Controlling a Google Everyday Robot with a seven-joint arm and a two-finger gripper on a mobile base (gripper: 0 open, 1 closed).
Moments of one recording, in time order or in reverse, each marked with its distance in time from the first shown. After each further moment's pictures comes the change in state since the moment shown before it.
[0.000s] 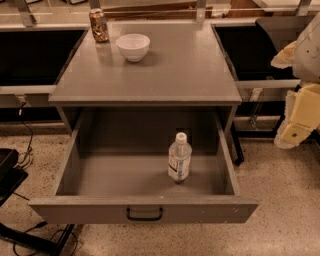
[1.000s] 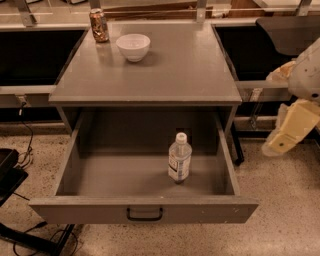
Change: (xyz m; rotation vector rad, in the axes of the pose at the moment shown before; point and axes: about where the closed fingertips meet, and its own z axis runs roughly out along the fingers) arm 0.005 0.003 0.035 -0.045 -0.149 0.087
